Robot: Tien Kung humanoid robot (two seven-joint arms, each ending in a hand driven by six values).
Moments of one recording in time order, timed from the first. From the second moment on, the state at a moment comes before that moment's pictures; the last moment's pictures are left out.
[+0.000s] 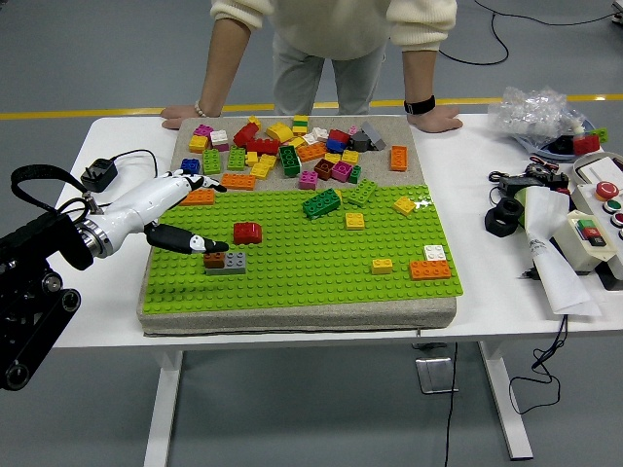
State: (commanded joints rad) left arm -0.43 0.33 -1.20 -1.17 2.13 -0.20 -0.23; right arm 0.16 -0.15 1.44 0.18 -1.13 -0.06 -0.21
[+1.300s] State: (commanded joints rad) left arm -0.36 0.32 -1.18 -1.12 2.17 -0.21 -0.24; right arm 0.16 -0.15 1.44 0.18 -1.12 -0.06 -0.21
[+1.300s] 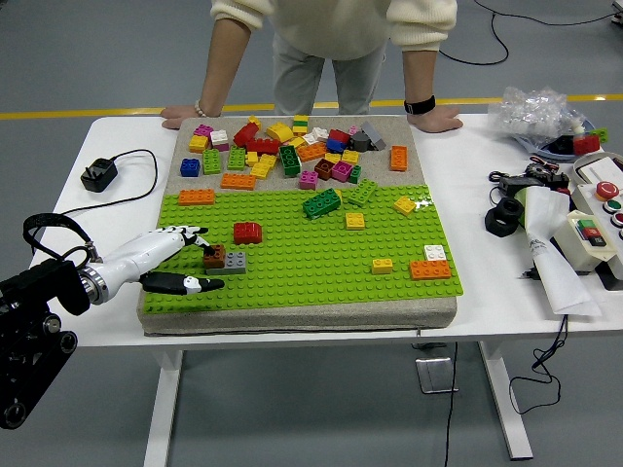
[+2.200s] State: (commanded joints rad) left arm -0.36 0.31 -1.16 -1.09 2.17 -0.21 -0.23; right arm 0.16 -0.15 1.44 0.18 -1.12 -0.06 -0.21
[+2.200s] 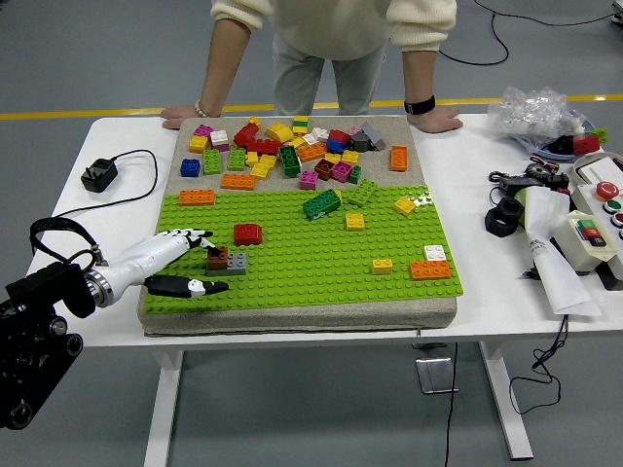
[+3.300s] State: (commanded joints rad) left arm -0.37 0.32 -1.15 -1.09 2.17 -0.23 -0.23; right arm 0.16 -0.15 1.43 0.18 -1.12 -0.07 -0.21
